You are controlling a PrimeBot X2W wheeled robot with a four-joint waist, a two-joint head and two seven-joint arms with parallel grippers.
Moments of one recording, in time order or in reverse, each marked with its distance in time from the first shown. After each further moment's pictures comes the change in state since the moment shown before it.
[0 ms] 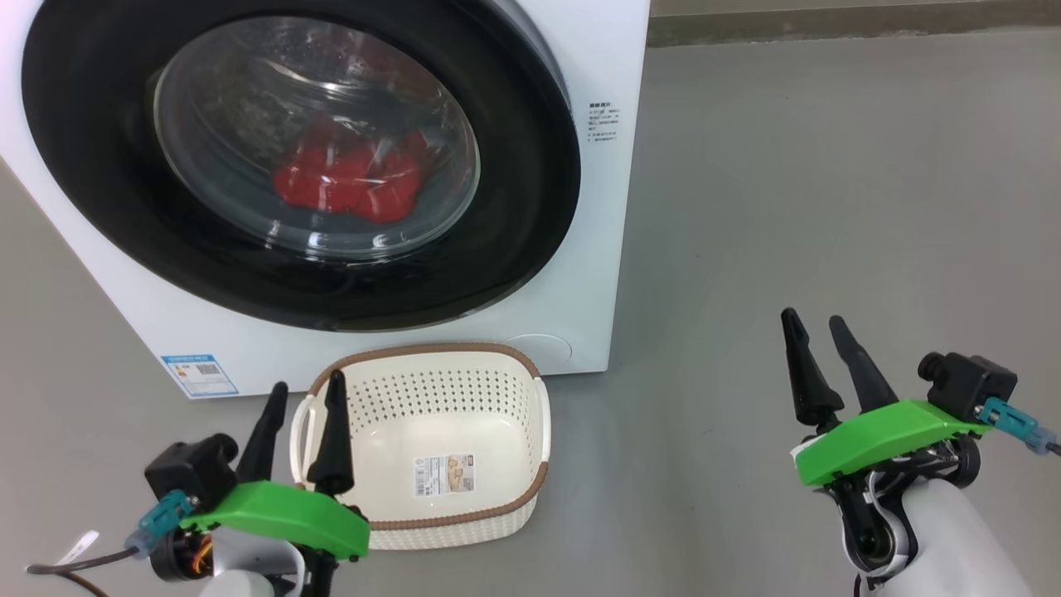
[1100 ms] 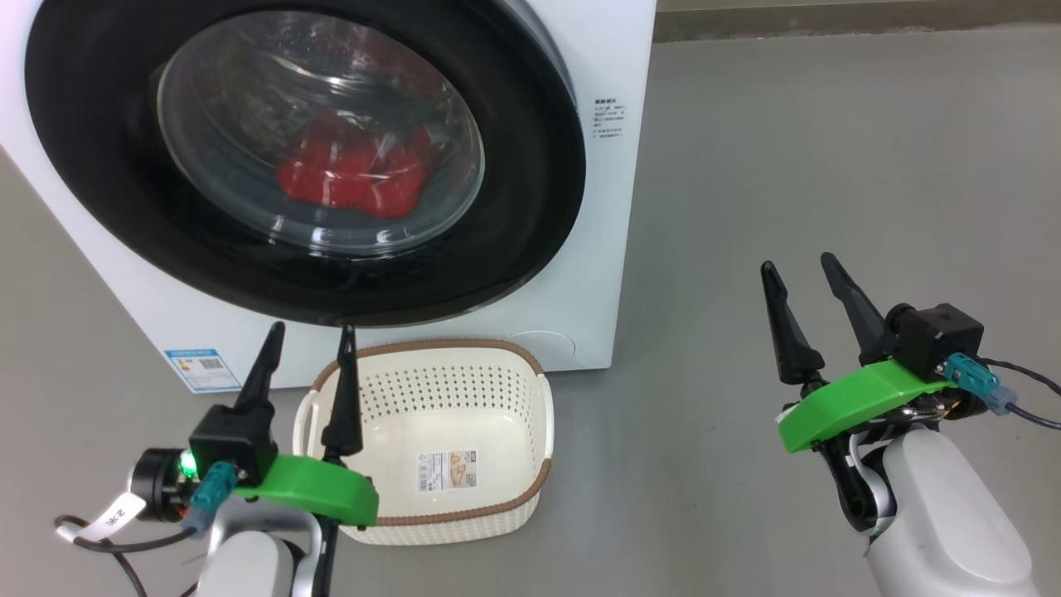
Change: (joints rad) left arm -0.076 0.001 -0.011 0.001 0.345 0.023 -0.080; right arm -0.112 -0.018 0.030 0.040 -0.308 0.000 -0.082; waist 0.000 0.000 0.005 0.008
